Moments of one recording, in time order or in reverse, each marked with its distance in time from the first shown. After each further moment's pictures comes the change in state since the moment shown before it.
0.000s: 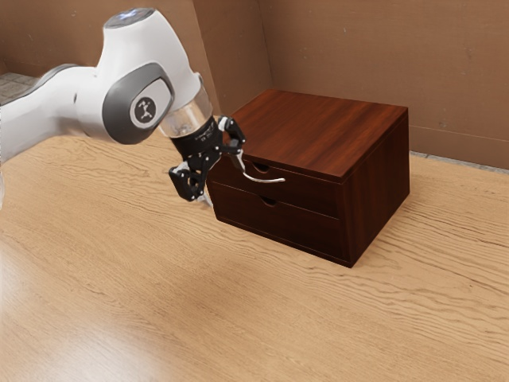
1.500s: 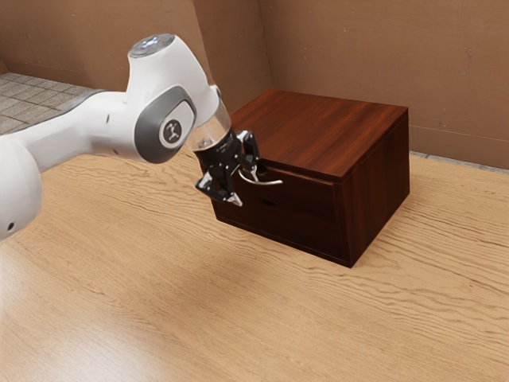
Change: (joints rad) arm 0.078 0.106 -0.072 0.004 -0.026 0.176 0.035
